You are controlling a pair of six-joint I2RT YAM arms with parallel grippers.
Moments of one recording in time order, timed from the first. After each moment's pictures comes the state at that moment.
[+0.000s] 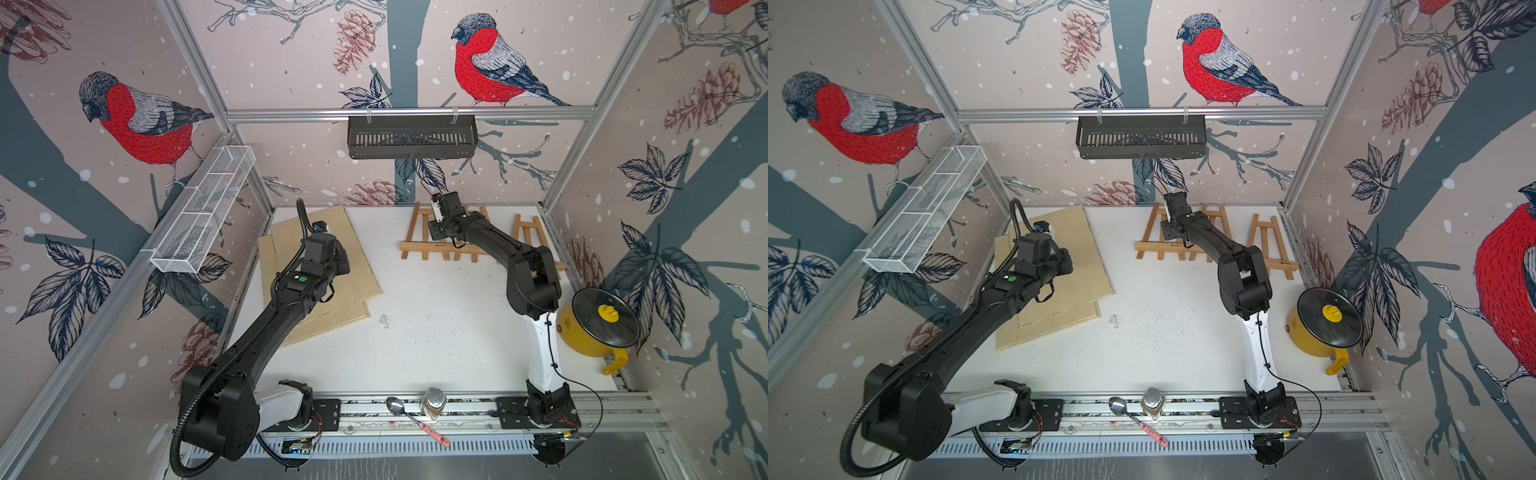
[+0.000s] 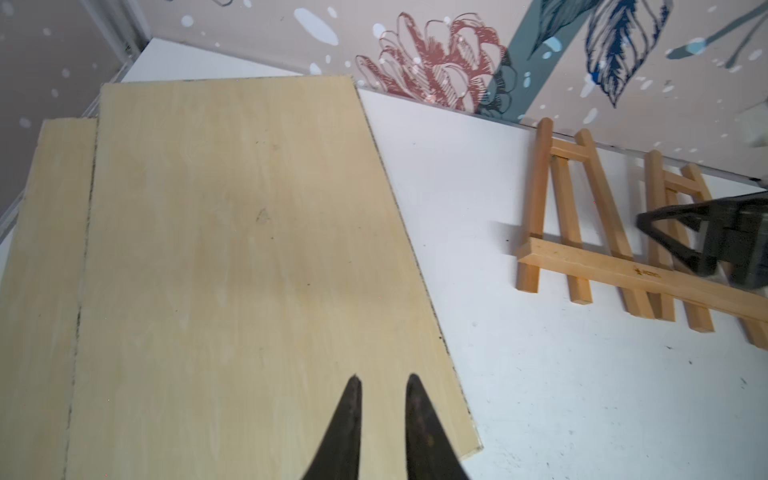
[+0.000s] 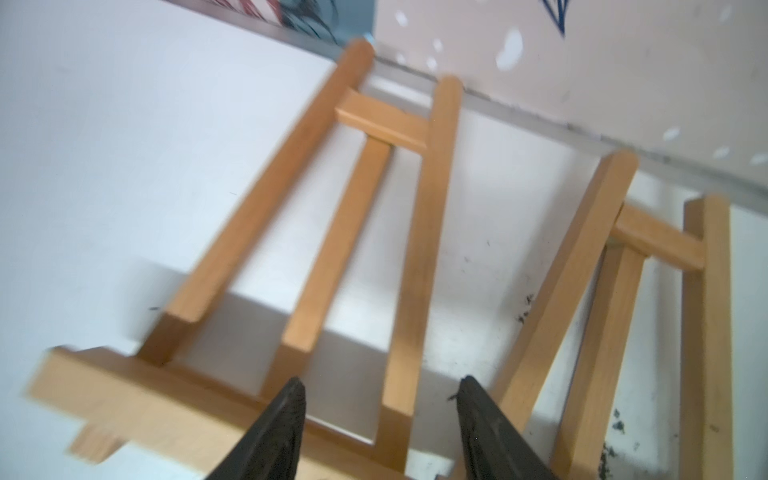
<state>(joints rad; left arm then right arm) -0.28 1.24 0.93 -0.35 -0.16 -0.39 0.45 2.20 1.87 -0.47 0.10 0.00</state>
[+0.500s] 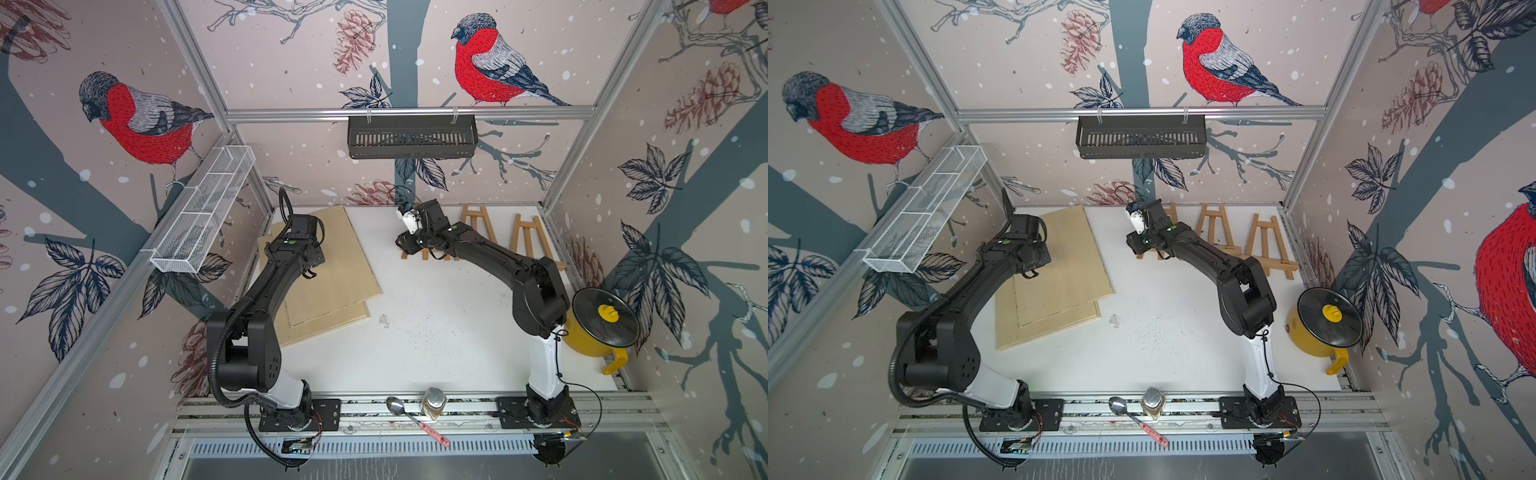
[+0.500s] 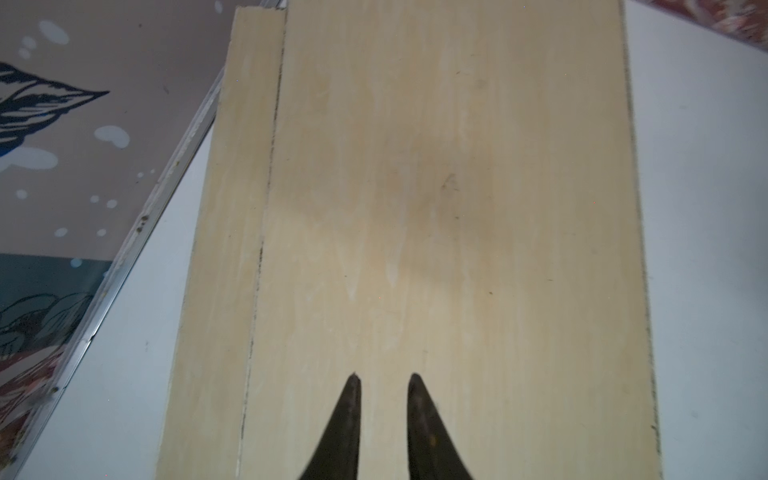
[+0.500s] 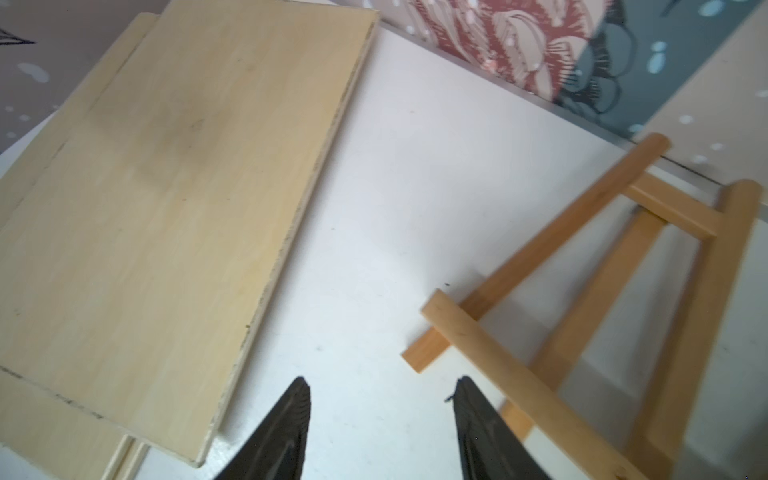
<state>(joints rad) -0.04 1.57 1.22 -0.69 -0.29 -0.41 0.63 2.08 1.73 -0.39 -0.19 -0.02</state>
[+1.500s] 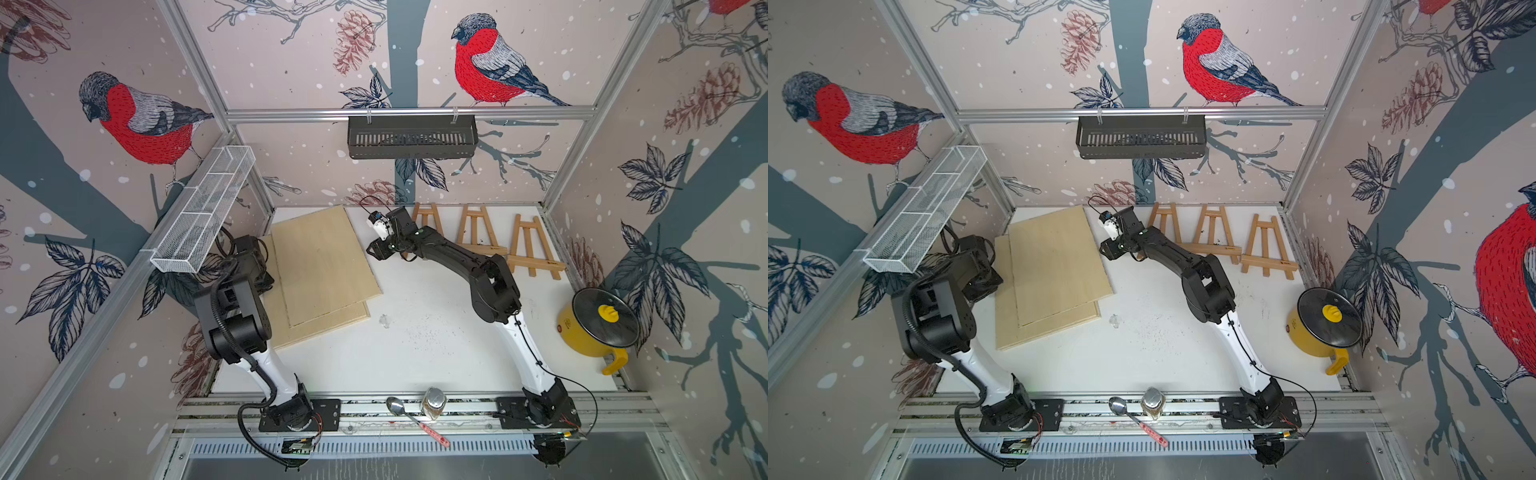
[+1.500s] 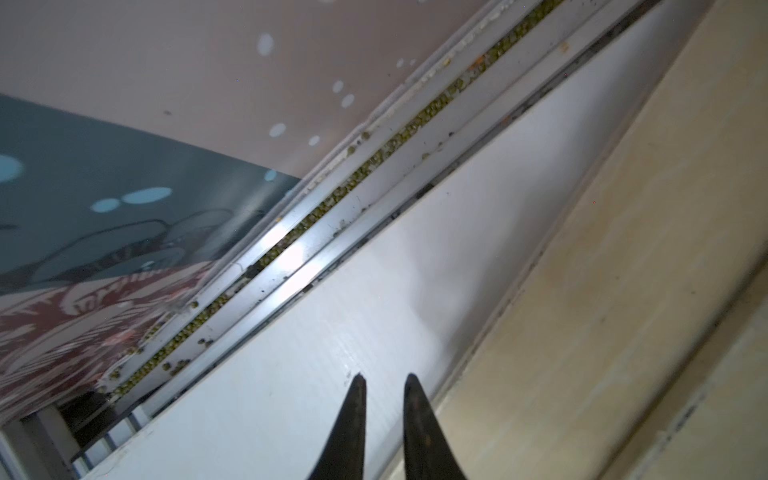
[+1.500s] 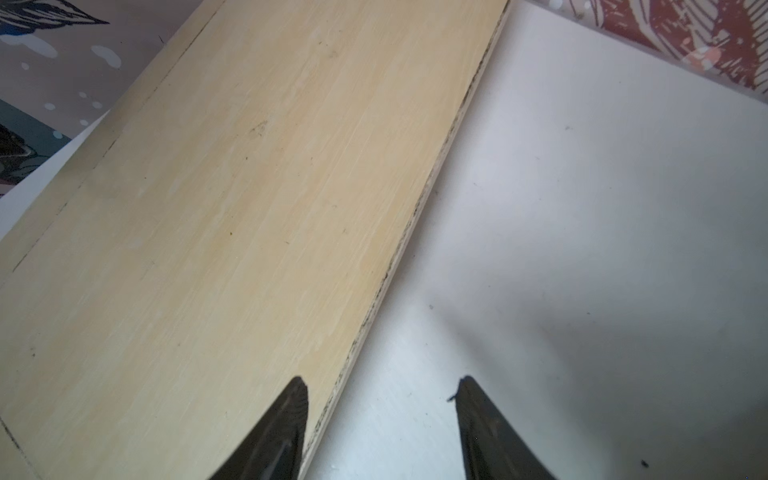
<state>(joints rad) 0.42 1.81 1.20 -0.67 -0.30 -0.41 0.70 2.46 2.11 -0.40 -0.32 0.00</state>
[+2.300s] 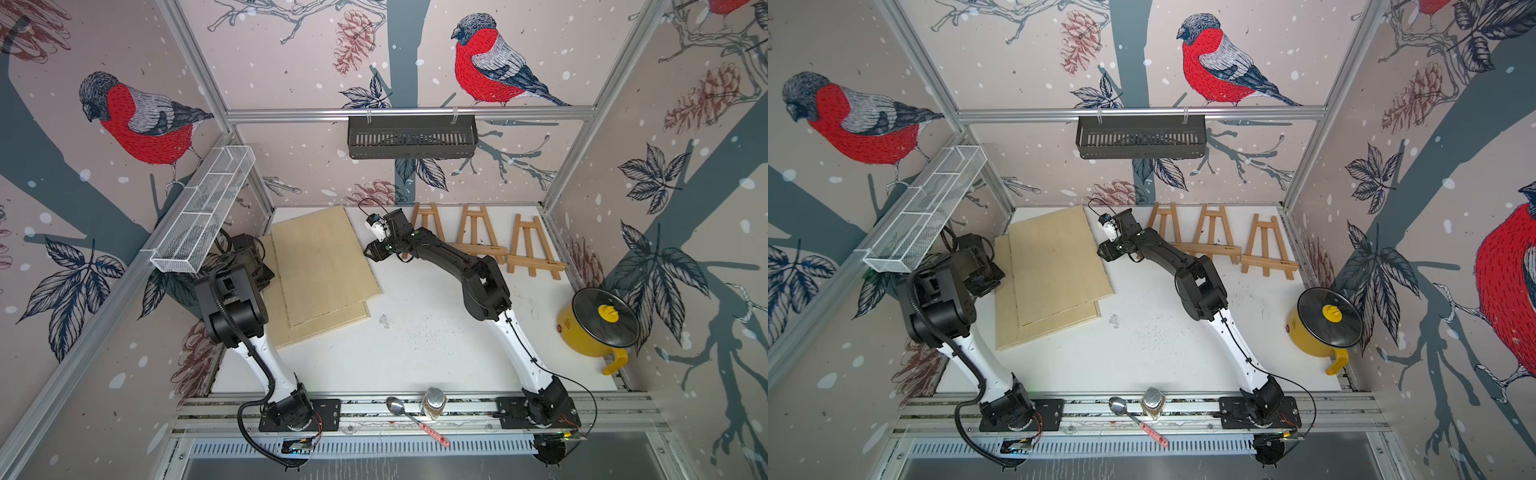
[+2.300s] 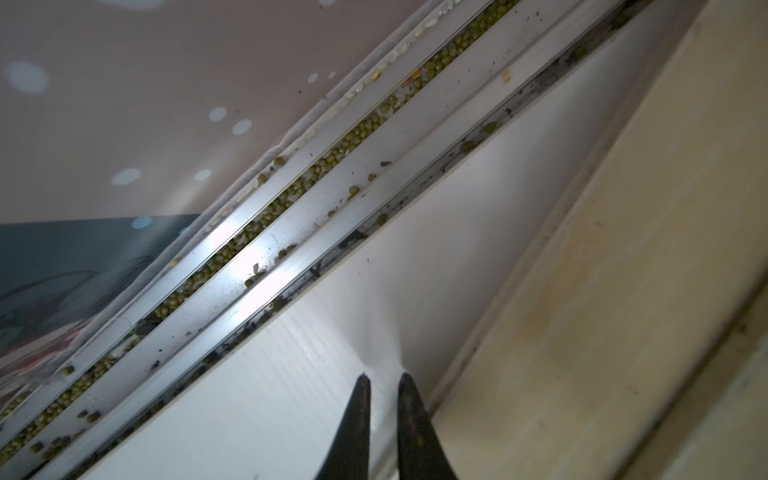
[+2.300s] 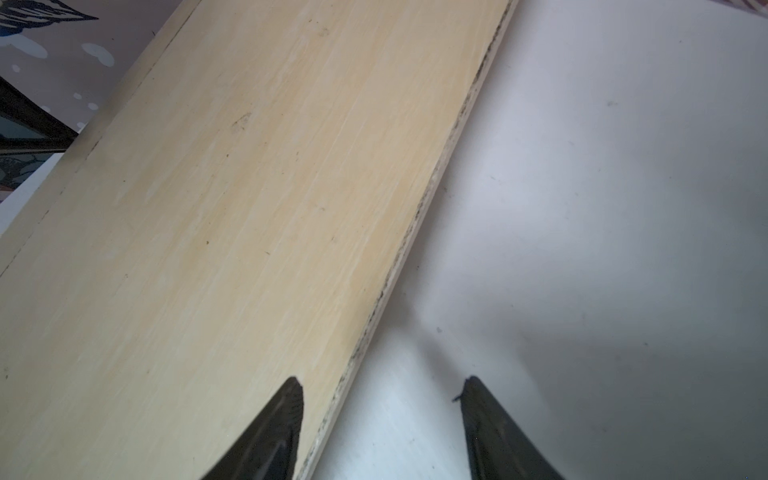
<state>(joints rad) 0.45 1.95 1.30 -0.61 -0.16 -0.42 0.69 2.58 2.25 -0.42 -0.38 0.03</state>
